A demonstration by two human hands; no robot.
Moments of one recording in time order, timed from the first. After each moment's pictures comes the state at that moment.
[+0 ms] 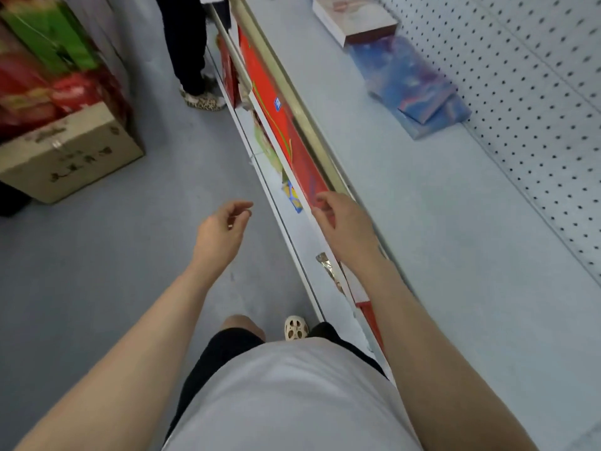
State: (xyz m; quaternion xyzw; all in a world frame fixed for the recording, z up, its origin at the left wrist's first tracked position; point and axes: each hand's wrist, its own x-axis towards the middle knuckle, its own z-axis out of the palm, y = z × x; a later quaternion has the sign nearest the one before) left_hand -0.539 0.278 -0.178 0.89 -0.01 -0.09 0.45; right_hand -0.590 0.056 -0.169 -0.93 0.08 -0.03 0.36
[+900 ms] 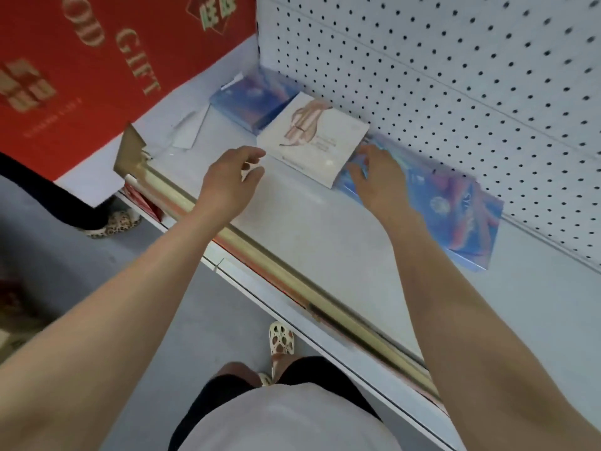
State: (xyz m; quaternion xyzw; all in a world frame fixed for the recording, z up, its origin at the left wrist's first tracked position) left_hand 0.016 0.086 -0.138 0.84 -0.37 -0.14 0.36; right_hand -0.161 -0.107 -0.149 -0.86 0.42 -0.14 0.25
